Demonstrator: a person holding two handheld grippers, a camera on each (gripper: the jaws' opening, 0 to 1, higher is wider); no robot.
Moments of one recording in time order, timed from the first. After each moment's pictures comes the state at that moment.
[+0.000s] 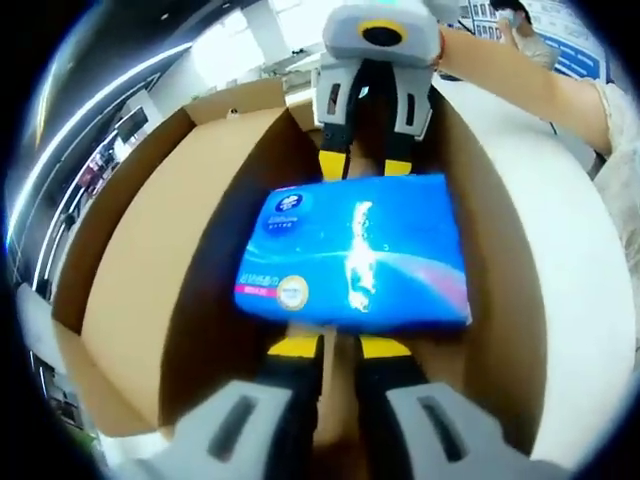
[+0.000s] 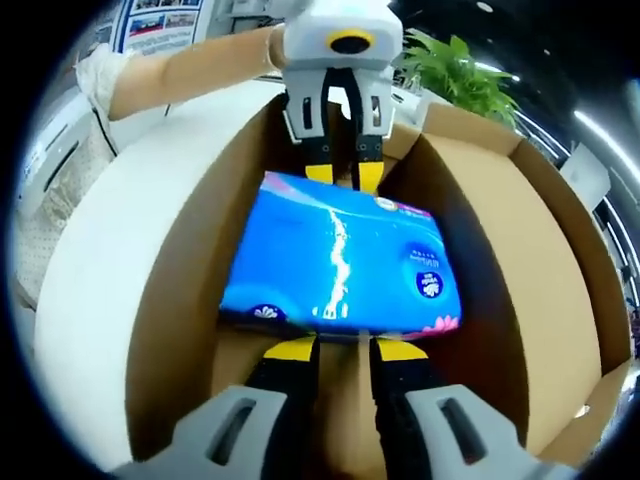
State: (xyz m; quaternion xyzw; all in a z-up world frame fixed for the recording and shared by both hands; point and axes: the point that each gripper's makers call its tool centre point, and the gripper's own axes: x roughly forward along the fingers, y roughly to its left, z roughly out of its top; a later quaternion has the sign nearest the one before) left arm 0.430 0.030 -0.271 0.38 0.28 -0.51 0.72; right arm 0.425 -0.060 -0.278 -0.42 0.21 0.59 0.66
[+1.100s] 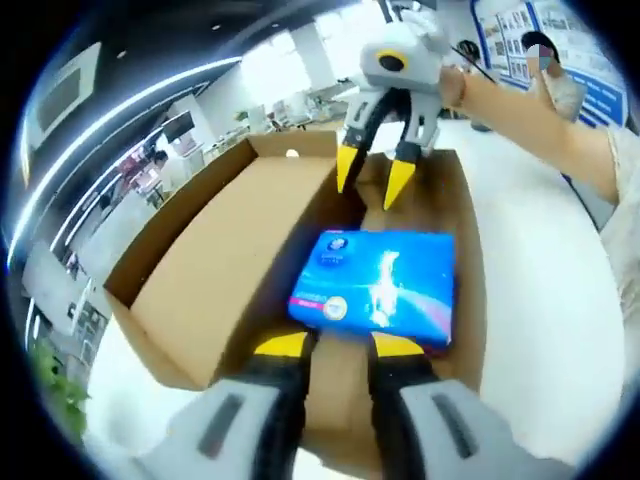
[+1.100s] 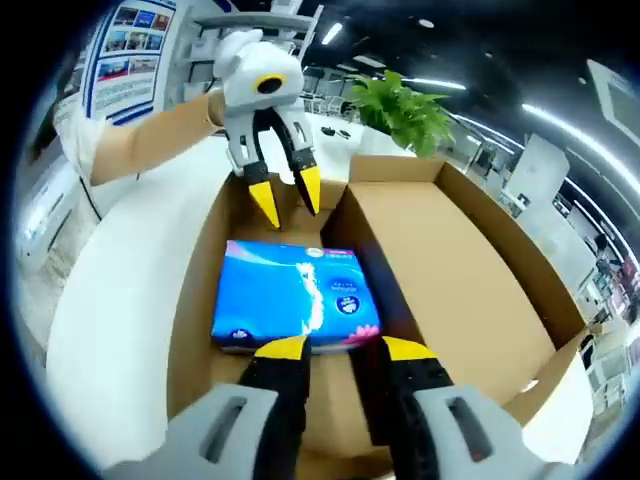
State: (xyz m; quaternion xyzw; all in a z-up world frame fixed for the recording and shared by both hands) left arm 0.423 0.039 -0.210 0.25 0.24 -0.47 0.81; right arm 0.443 -0.064 -0.216 -0.33 0.18 0.56 0.74
